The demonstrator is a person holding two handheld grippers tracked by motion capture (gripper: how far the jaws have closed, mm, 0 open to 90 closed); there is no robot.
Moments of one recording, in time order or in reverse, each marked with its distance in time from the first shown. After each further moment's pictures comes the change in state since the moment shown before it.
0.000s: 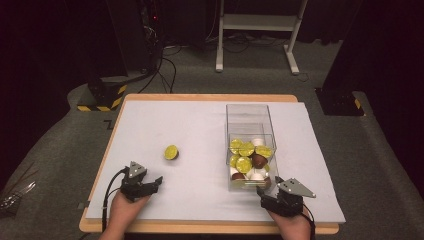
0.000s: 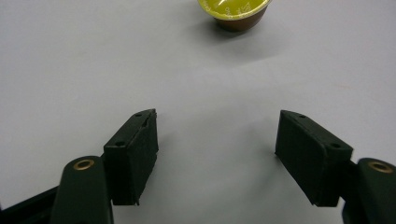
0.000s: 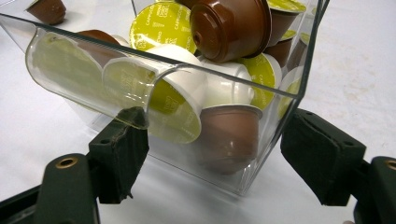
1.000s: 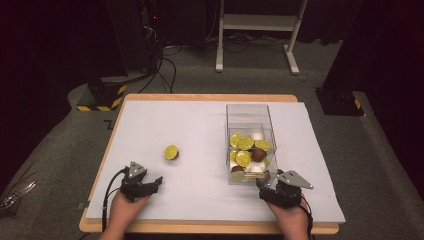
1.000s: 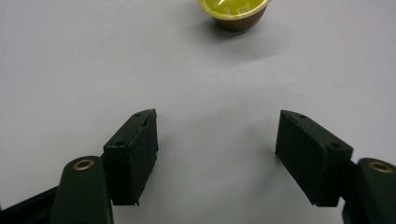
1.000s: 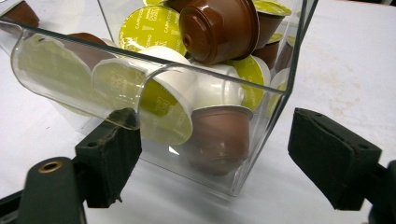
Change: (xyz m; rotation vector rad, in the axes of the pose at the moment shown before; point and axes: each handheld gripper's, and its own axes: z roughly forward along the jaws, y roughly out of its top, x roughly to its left) left arm -0.001 0.000 0.000 -0.004 -0.002 -0.010; right arm -0.008 0.012 0.016 -0.006 -0.048 0.015
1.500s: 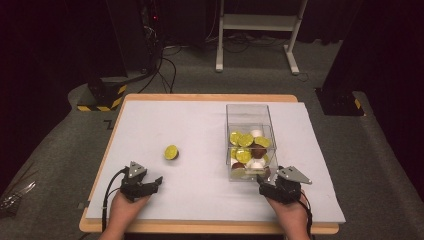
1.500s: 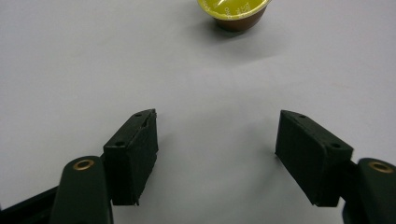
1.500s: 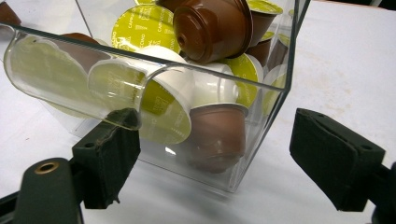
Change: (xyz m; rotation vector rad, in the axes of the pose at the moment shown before) left arm 0.000 0.000 0.000 -0.004 -0.002 -0.008; right arm -0.005 0.007 0.008 0.008 -0.027 -0.003
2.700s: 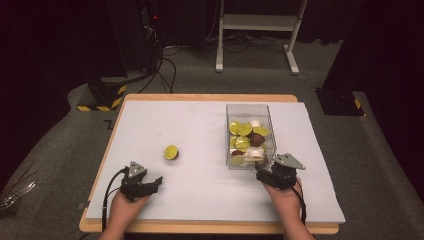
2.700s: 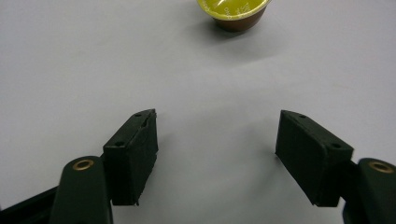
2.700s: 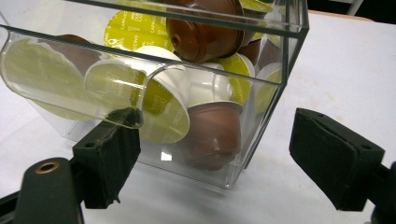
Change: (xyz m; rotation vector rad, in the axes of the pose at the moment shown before) left arm 0.000 0.000 0.000 -0.001 -0.004 -0.003; right arm -0.008 0.021 0.033 -0.008 -0.059 0.017
